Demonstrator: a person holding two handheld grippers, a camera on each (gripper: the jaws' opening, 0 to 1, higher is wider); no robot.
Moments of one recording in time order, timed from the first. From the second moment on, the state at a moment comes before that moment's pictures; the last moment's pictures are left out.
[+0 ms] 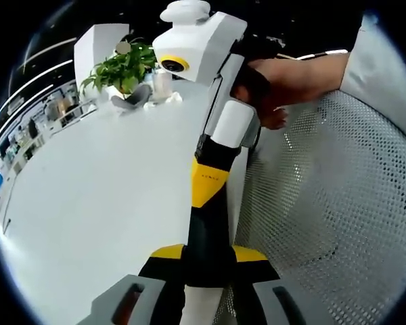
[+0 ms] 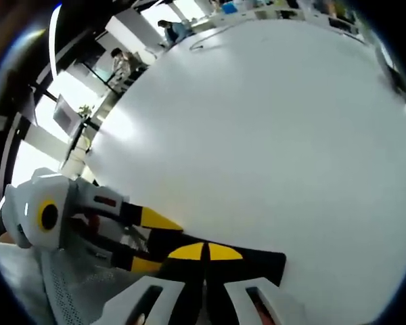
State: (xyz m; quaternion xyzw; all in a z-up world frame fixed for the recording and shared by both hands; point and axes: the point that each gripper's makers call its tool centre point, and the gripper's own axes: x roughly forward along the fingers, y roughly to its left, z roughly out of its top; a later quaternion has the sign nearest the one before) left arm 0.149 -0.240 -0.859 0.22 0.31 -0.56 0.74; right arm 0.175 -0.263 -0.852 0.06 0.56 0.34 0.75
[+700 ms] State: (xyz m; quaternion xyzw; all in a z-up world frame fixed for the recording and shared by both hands) left arm 0.150 -0.241 -0.858 0.22 0.31 -0.56 0.74; right arm 0.174 -0.264 -0.851 0.07 0.57 0.35 0.74
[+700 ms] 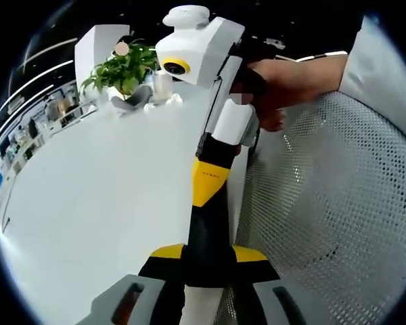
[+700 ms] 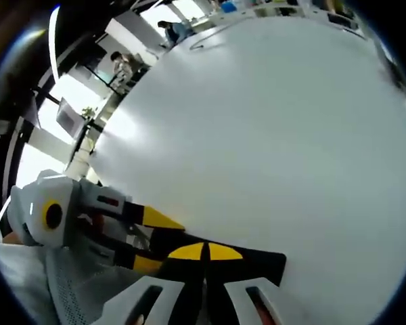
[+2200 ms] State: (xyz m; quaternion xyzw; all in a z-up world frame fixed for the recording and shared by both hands) left arm 0.150 -0.242 -0.859 0.22 0.30 -0.56 0.74; right arm 0.163 -0.271 -0.849 0.09 0.60 0.34 0.72
